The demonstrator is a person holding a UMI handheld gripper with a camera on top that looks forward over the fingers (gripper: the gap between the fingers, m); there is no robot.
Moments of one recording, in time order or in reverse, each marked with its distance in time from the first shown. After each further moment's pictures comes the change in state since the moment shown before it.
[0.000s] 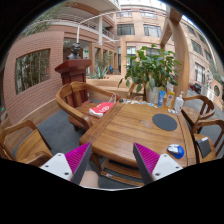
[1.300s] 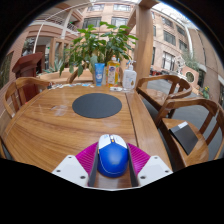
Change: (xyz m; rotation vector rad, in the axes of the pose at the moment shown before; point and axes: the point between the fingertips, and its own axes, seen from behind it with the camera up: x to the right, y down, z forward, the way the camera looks) arm 0.385 0.102 0.170 -0.077 0.387 0.128
